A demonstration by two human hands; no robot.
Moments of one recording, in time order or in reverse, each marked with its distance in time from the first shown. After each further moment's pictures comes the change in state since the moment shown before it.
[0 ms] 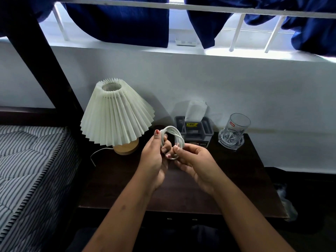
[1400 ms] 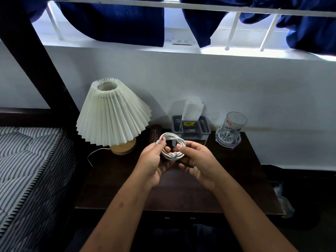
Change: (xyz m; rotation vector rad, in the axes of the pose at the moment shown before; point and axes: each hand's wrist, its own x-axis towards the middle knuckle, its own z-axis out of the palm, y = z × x) left_hand -0.003 -0.003 -0.004 0.242 0.150 -0.226; right_hand 0.007 0.000 -0.014 -0.085 0.041 0.074
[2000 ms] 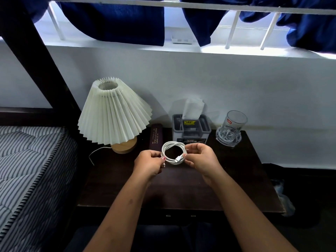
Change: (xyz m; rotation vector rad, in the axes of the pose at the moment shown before) left_hand 0.028 -0.024 -0.033 0.555 0.163 0.033; right_hand 0.025 0.022 -0.017 -0.179 0.228 -0.074
